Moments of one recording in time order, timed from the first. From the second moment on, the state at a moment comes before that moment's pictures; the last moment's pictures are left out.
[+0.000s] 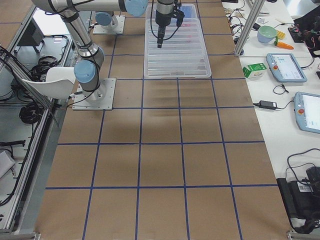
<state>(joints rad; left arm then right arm) -1.49 -1.67 -2.10 -0.94 1.49 0.34 1.50 -1.68 1.62 -1.42 -1.59 0.08</state>
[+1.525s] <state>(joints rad) -1.48 -1.76 -2.12 -0.88 1.49 0.34 1.54 -1.68 1.63 -1.47 -1.57 0.12</state>
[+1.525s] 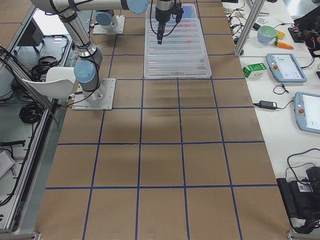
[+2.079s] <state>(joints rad) -1.48 -1.78 -2.12 -0.87 1.49 0.34 1.54 -1.68 1.67 -1.58 -1.56 0.12</state>
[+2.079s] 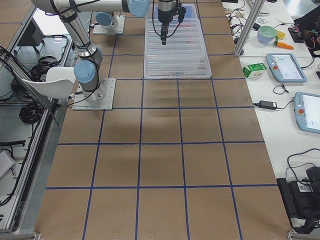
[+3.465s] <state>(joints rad) -1.47 -1.80 -2.12 -0.87 1.49 0.29 1.54 -1.74 1.73 -1.61 -1.56 0.03</state>
